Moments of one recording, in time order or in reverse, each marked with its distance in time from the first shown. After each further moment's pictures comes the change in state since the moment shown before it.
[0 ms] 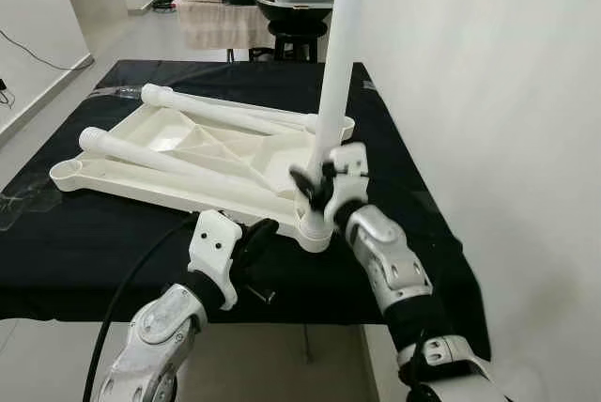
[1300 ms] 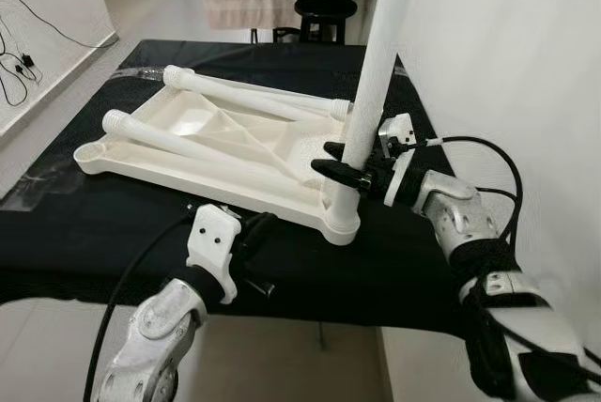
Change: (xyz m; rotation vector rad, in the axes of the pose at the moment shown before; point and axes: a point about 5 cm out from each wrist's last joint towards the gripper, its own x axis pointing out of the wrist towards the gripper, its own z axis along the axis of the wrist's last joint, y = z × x) left arm -0.003 0.004 0.001 0.011 0.003 0.020; right arm -0.015 -0.046 0.041 -0.029 -0.126 0.240
